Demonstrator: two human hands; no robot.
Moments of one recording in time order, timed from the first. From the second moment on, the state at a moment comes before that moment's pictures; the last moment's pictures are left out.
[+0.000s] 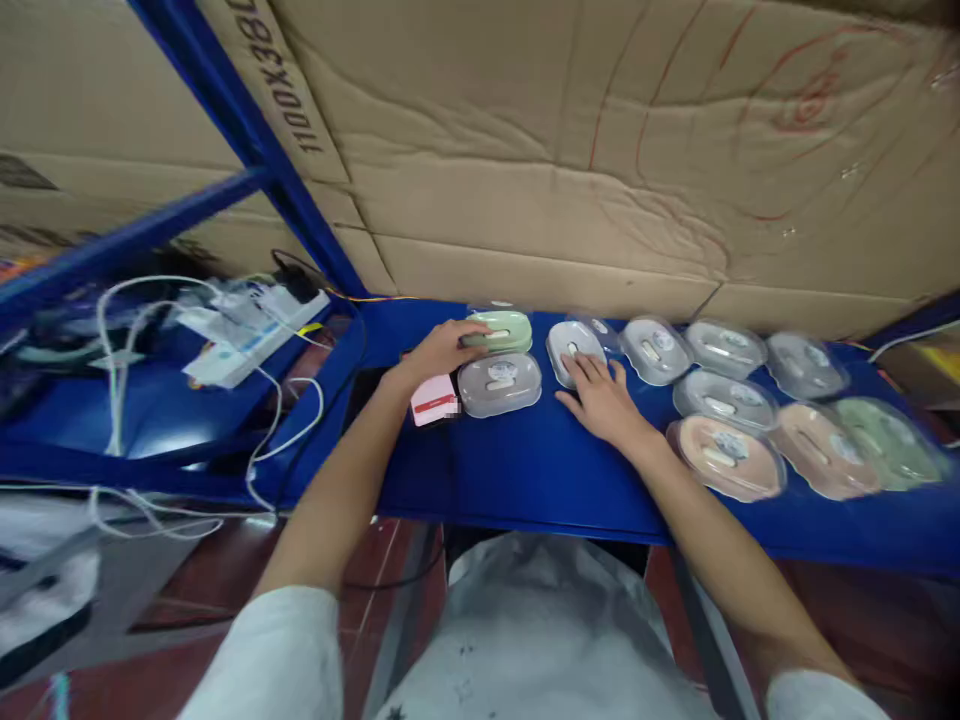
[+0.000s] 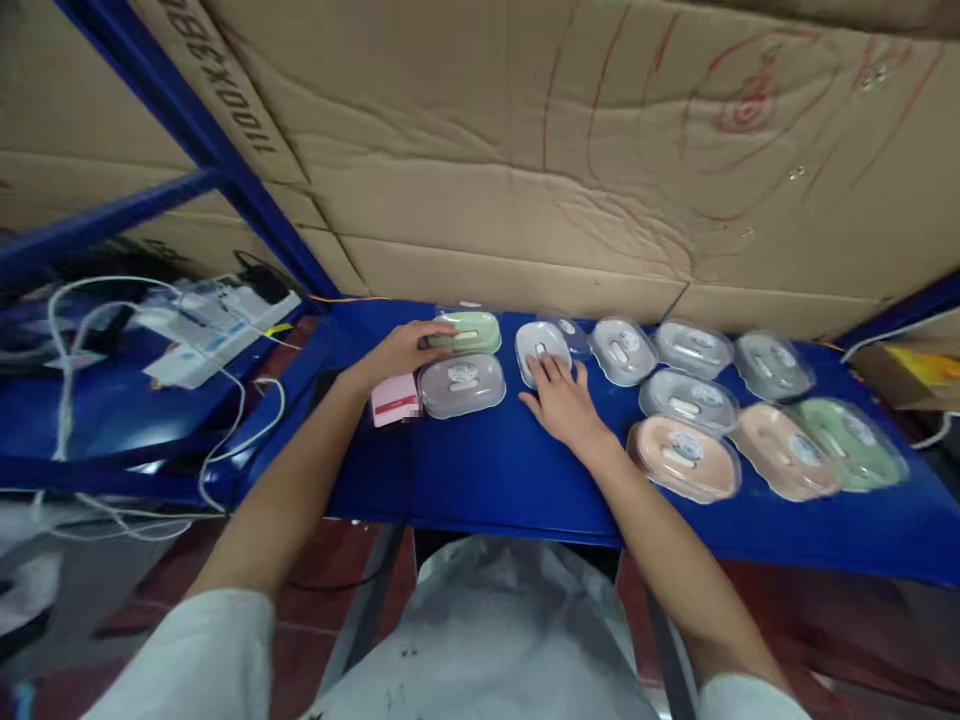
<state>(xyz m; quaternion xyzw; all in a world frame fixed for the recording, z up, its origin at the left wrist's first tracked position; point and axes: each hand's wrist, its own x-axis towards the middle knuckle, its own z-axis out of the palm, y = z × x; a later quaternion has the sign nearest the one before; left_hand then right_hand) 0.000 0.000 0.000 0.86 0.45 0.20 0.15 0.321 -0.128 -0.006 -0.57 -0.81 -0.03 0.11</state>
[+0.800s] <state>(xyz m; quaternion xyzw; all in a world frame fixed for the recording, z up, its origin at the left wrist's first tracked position) 0.025 -0.019 -0.008 0.86 0.42 0.27 0.10 0.297 -0.141 0.007 -0.38 -0.90 0.05 0.21</state>
